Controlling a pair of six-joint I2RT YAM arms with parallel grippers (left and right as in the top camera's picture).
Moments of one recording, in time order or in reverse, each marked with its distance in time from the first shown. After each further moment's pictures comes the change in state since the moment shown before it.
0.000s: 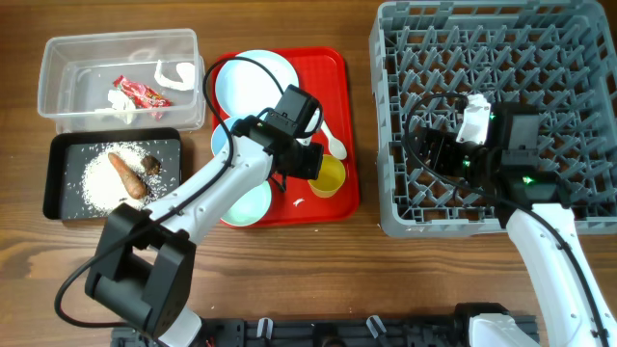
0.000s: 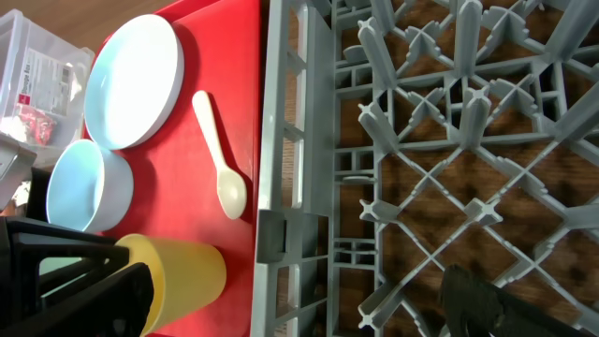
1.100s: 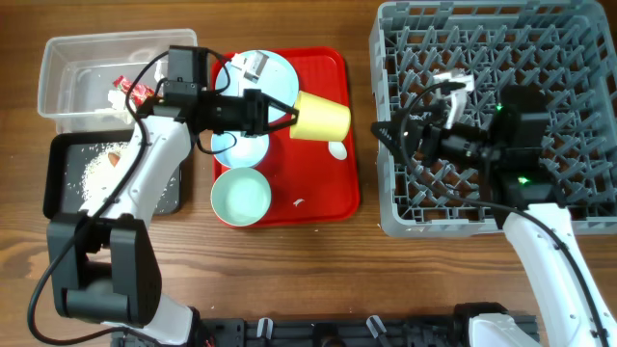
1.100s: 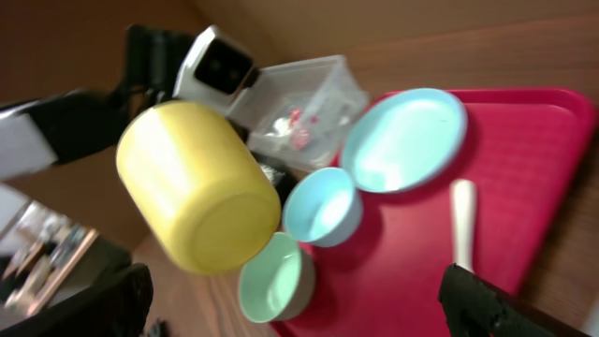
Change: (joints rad) left arm 0.430 -0.035 -0.001 0.265 1.233 -0.013; right arm 0.049 0.000 0.000 0.399 -0.582 0.030
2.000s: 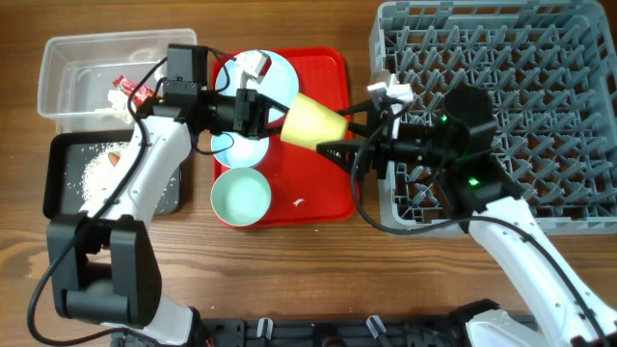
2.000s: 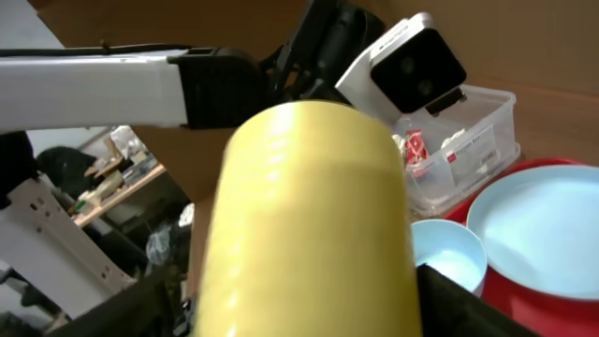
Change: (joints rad) left arm -0.011 -0.003 0.000 0.005 0.172 -0.022; right arm 0.268 0.071 0.002 0.342 -0.056 0.043
